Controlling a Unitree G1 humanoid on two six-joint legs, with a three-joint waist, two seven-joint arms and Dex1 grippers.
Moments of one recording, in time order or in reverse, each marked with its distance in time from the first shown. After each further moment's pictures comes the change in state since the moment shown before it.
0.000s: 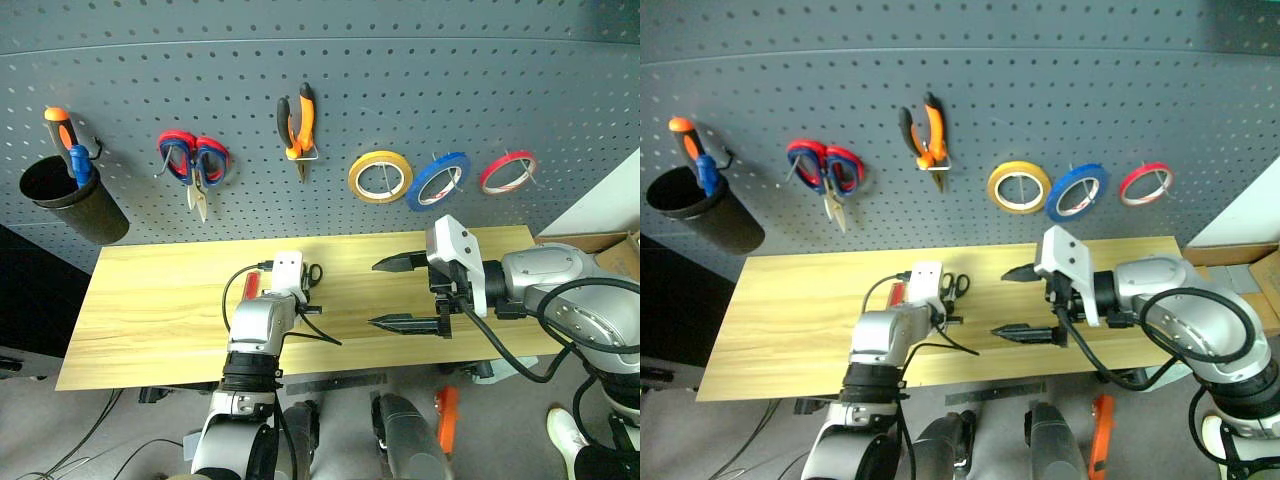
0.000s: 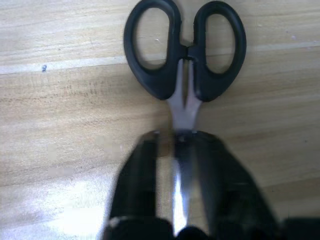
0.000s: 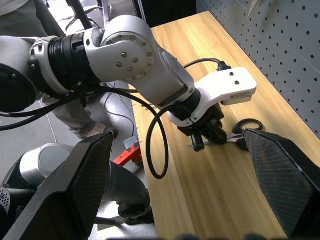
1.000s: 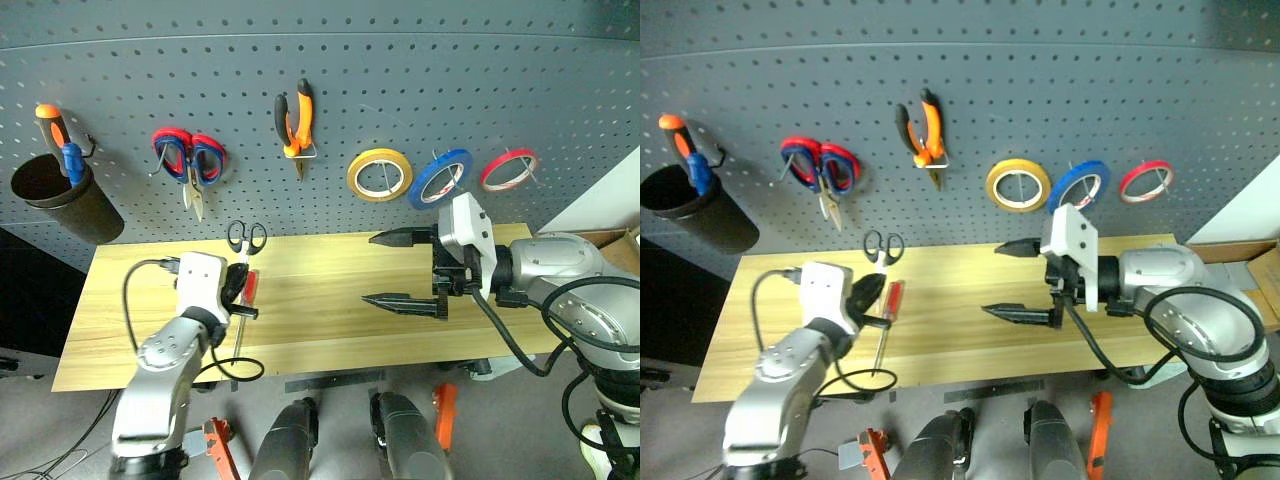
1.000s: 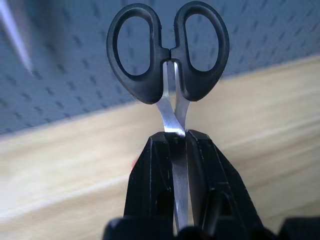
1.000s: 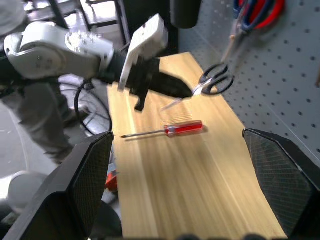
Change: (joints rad) left arm 0.539 0.404 0.133 -0.684 -0.093 -0.507 -0.350; right arm -0.038 0.051 -0.062 0.017 0.011 -0.111 0.009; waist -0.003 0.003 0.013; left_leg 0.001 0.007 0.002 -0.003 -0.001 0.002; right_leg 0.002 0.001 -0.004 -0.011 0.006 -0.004
